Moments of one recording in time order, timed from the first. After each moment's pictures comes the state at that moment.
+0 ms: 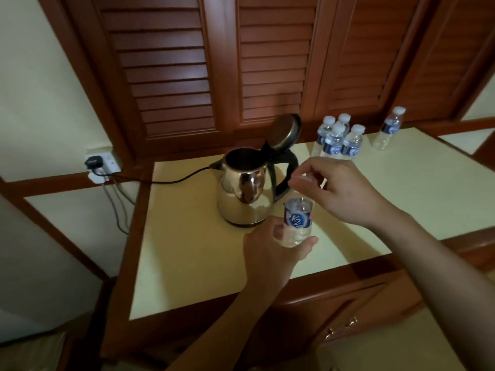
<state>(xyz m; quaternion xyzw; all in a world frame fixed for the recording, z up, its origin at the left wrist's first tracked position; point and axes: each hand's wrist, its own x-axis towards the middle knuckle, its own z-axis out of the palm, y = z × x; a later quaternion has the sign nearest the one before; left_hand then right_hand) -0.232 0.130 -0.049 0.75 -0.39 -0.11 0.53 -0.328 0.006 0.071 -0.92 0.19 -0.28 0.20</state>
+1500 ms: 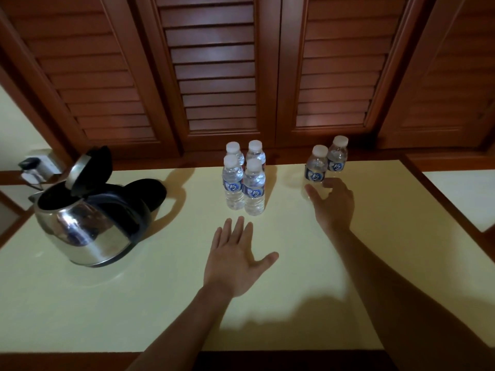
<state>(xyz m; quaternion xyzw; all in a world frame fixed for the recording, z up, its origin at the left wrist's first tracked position) -0.356 -0.163 -0.100 0.89 -0.45 -0.04 0.08 -0.444 -0.408 -0.089 -0.76 0.45 -0.40 0.25</state>
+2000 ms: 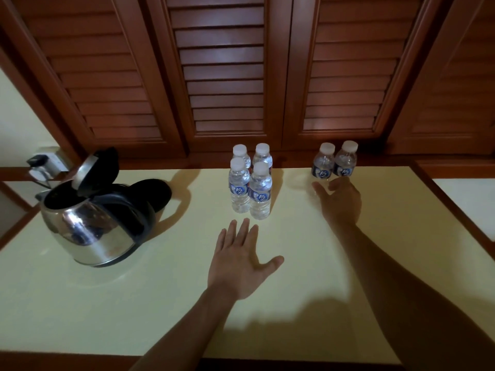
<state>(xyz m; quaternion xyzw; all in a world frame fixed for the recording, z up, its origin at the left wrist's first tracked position) -0.352 -0.167 -0.100 0.89 -0.44 -0.03 0.09 -0.428 -0.426 -0.079 -0.76 0.48 -0.37 0.24</state>
